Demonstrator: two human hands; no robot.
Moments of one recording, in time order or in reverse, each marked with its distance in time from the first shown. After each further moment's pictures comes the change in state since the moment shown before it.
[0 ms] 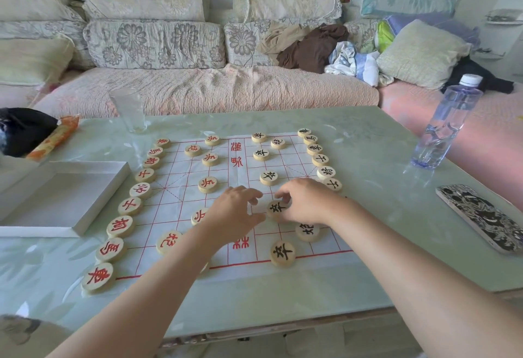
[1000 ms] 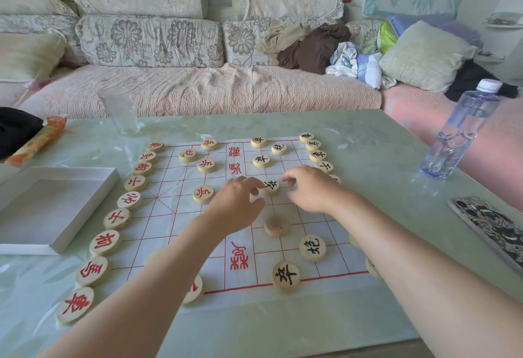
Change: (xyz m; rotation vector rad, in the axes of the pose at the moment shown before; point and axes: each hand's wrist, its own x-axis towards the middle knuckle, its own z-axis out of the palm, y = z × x) left_hand 0.051 -0.008 -0.001 -0.040 0.062 -0.006; right_hand 0.048 0.019 -0.015 0.099 0.080 0.092
